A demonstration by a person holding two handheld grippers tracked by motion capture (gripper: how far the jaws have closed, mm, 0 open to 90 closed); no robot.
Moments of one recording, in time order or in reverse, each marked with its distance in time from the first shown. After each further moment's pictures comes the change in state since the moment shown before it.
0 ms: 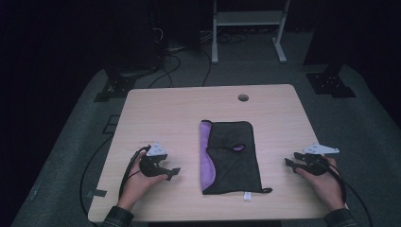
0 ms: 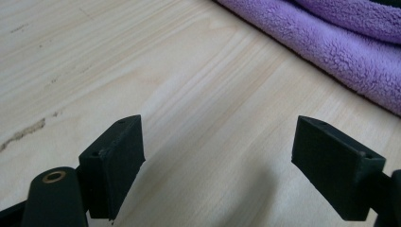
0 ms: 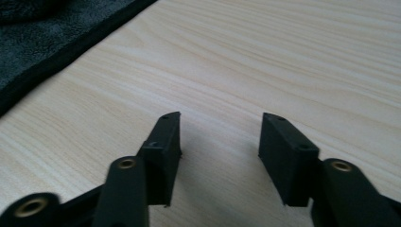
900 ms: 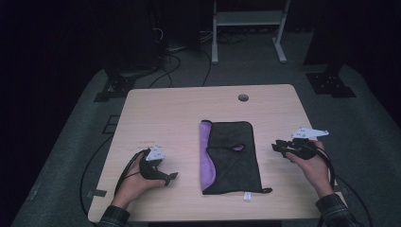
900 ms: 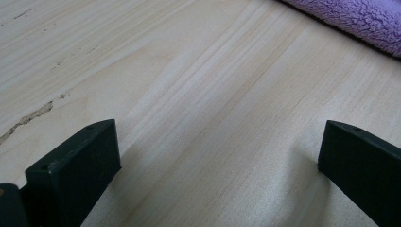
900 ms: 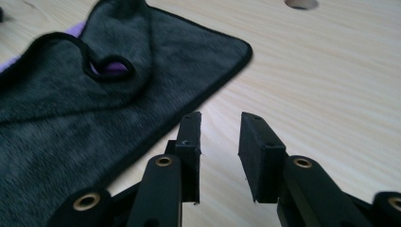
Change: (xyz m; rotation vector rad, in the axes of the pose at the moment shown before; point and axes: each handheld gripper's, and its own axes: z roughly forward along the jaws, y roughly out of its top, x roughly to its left) left arm 0.005 -0.013 0.006 0.013 0.029 0.070; right arm 0.021 0.065 0.006 -0.079 0.169 -0.071
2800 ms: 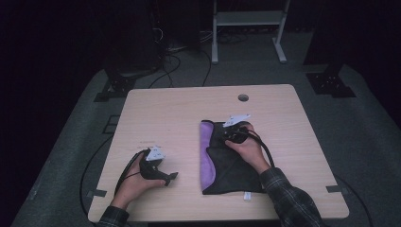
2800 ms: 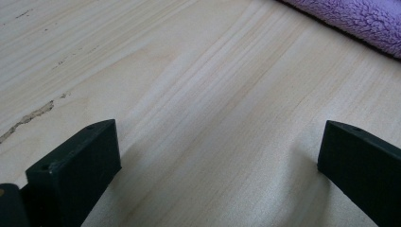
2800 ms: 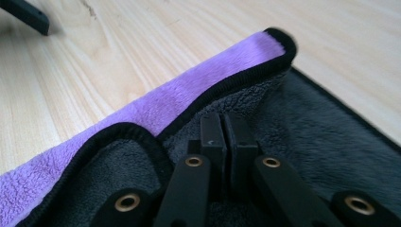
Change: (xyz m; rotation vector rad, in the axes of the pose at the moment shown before) left arm -0.001 0.000 0.000 0.001 0.006 -0.004; right arm 0.090 0.083 0.148 0.090 0.190 -0.169
